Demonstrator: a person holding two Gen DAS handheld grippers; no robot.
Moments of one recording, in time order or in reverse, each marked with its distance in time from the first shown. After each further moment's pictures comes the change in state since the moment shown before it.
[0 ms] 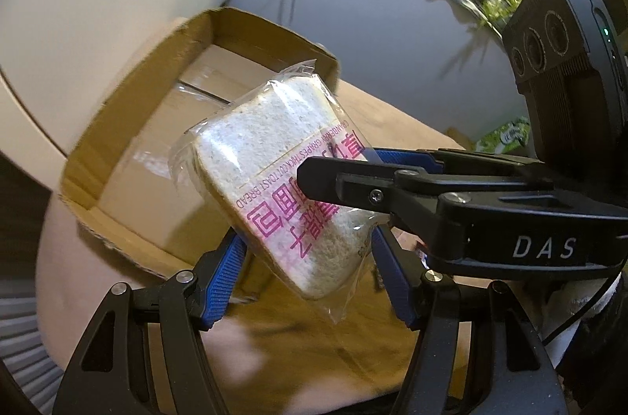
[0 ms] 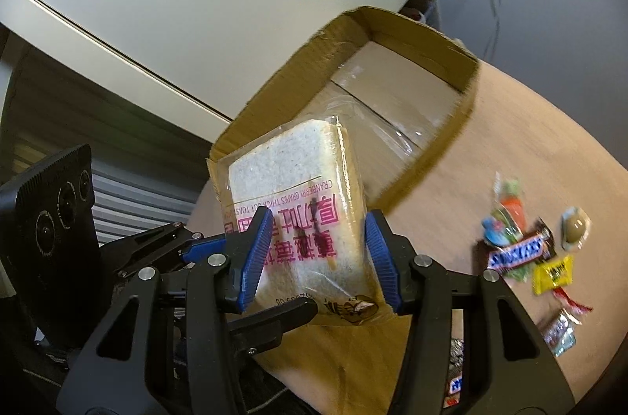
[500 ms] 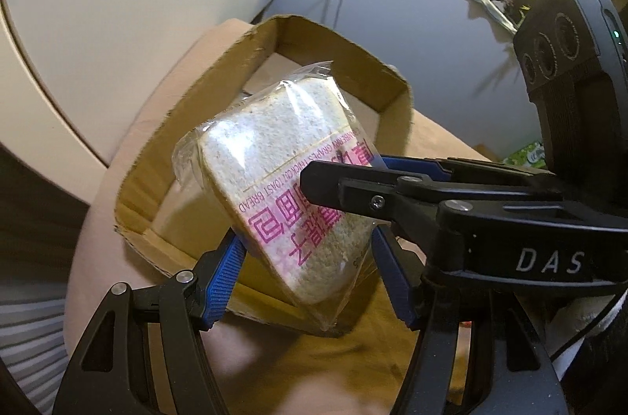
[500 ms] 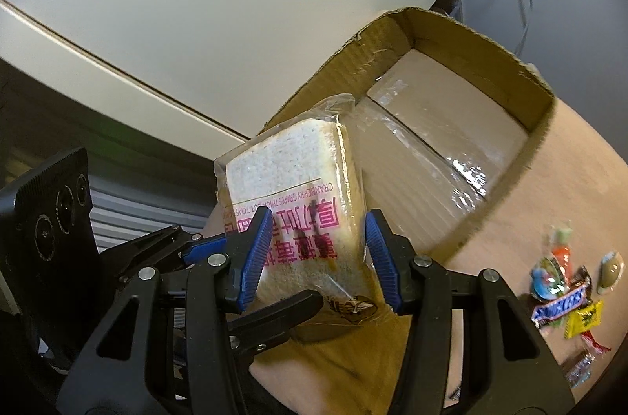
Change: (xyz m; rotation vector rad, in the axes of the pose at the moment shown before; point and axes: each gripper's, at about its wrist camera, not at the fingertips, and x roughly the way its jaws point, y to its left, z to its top) left arm 0.002 0.050 0.015 -0.055 -0.008 0.078; right arm 0.053 0.025 0.038 -0.006 0.022 0.026
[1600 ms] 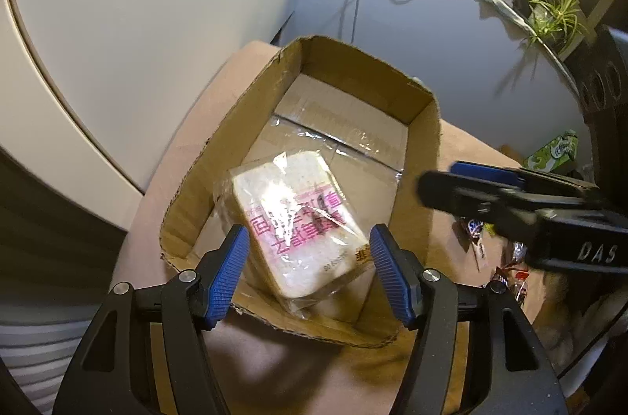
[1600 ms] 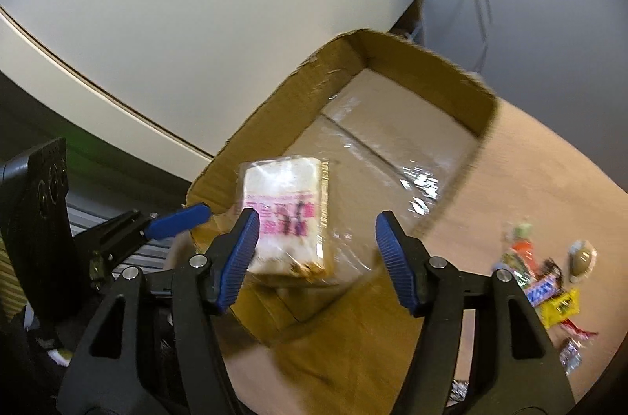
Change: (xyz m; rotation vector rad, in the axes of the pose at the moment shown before) left arm -0.006 0.001 0.005 0.045 -0.064 0.097; right arm -0.030 -0.008 -0.004 0.029 -0.103 -0.141
